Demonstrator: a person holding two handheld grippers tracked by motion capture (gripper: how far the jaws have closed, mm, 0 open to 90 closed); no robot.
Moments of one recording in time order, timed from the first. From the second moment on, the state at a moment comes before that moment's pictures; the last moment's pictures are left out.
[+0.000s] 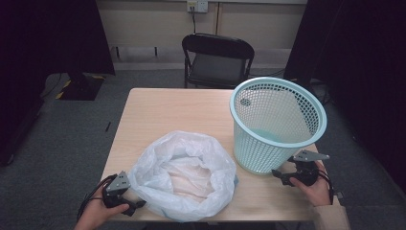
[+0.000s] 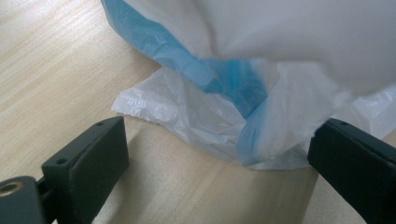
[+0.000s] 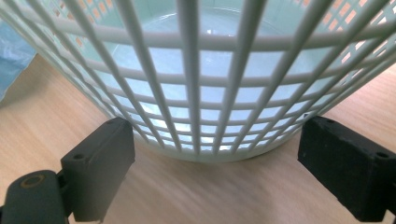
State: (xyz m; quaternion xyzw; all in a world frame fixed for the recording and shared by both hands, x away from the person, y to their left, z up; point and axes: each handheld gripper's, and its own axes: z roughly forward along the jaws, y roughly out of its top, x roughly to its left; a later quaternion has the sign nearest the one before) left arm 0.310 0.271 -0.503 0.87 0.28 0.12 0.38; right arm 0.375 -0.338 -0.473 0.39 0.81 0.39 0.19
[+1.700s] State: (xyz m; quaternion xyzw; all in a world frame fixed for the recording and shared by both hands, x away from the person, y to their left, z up) left arm 0.306 0.268 -0.490 0.87 0.24 0.11 0.42; right arm 0.340 -0.266 -0.484 0.24 0.88 0.40 0.11
